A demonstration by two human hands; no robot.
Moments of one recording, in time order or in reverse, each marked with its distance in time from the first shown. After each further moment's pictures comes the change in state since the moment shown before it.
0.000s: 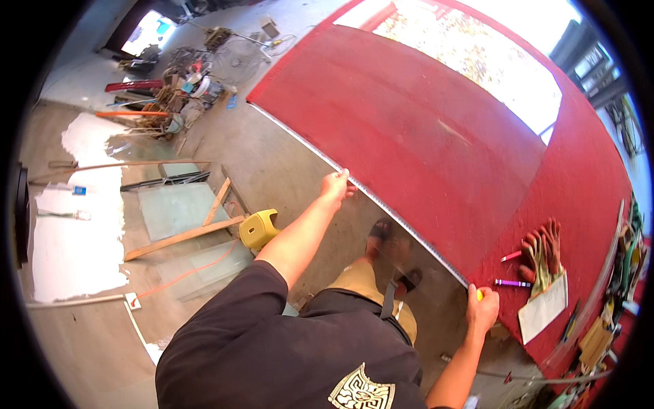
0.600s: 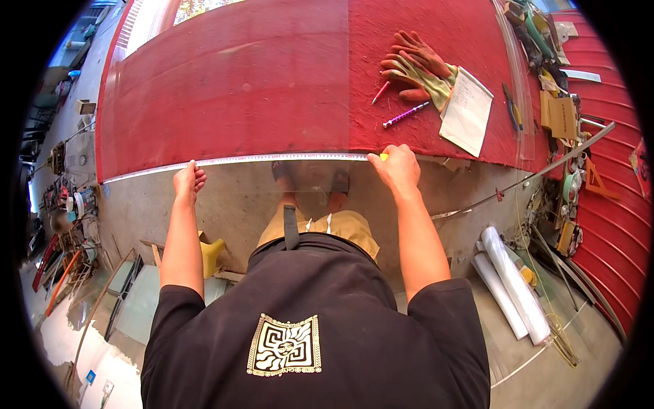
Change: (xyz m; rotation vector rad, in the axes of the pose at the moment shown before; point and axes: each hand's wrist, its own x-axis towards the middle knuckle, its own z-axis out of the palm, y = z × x) left_hand -0.003 0.000 -0.002 0.511 -0.080 -0.079; right_hand -0.006 0.036 0.001 -0.037 -0.140 0.315
